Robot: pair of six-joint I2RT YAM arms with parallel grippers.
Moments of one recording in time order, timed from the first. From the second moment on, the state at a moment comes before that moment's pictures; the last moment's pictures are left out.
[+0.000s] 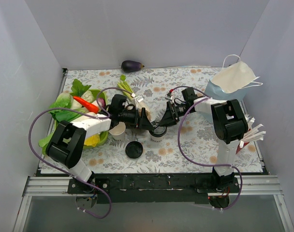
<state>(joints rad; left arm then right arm) -0.48 1.62 0.86 0.10 0.91 -0.48 0.33 1.98 1.18 -0.38 -1.30 0.11</state>
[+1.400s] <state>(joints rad) -0.48 1.61 0.85 0.02 0.88 -0.48 0.33 1.94 1.18 -0.43 -1.26 0.05</state>
